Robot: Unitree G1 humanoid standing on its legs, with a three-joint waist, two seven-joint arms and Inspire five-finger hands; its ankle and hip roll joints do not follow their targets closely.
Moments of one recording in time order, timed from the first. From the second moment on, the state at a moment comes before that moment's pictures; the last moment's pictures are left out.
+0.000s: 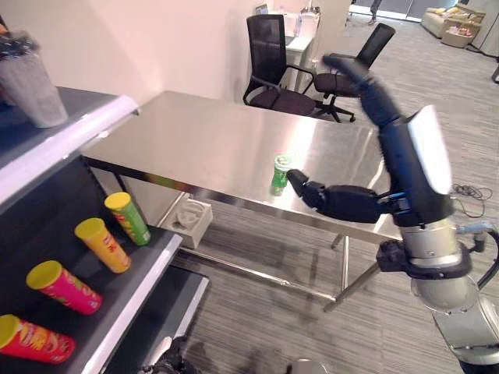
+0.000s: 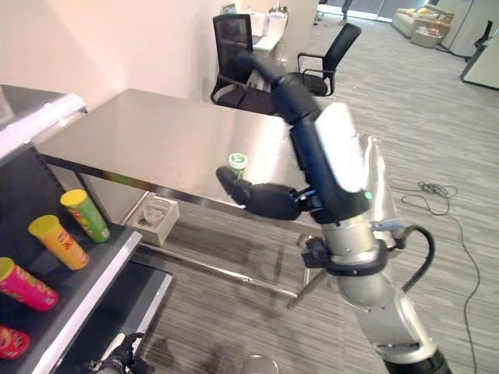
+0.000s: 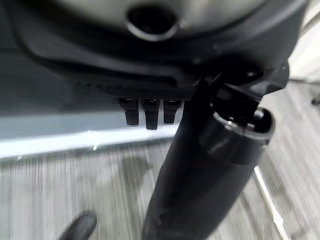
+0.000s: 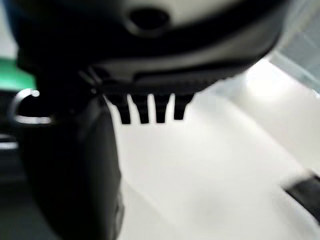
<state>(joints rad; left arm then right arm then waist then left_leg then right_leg) -0.05 0.22 -0.30 1.23 0.16 -0.06 0.22 -0.08 -0.72 0.09 -0.51 -0.20 -0.14 -0.22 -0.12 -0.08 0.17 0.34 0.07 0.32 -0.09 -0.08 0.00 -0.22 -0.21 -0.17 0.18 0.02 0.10</state>
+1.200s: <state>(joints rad) -0.06 0.14 -0.34 1.18 0.12 -0.09 0.16 0.16 -0.64 0.19 -0.32 0.27 -0.07 0.00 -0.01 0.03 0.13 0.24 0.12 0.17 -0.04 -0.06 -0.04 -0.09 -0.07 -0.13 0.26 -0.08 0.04</state>
